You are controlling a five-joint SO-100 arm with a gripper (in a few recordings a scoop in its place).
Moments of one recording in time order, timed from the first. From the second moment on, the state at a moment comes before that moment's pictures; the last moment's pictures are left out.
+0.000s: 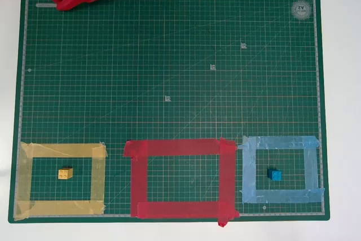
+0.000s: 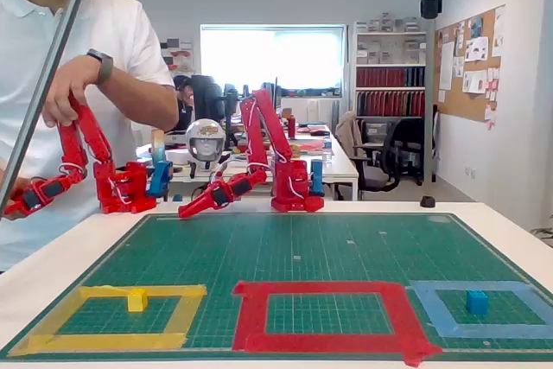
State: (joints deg) arm 74.6 69.1 168.6 -72.9 -90.5
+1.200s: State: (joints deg) arm 58.3 76.2 138.9 -41.1 -87.2
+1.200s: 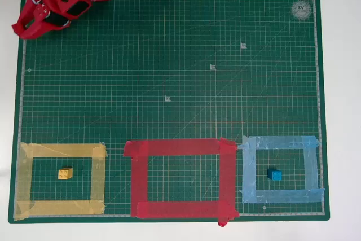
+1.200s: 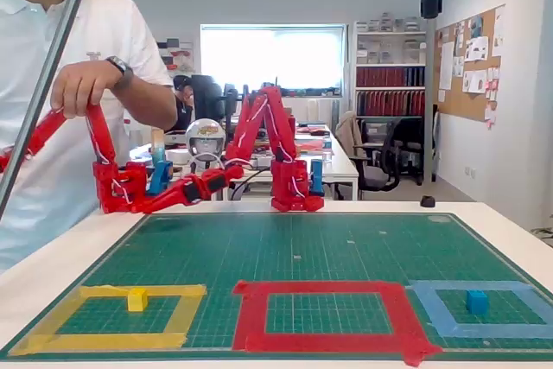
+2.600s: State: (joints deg) arm 3.3 39.6 58.2 12.4 -78.7
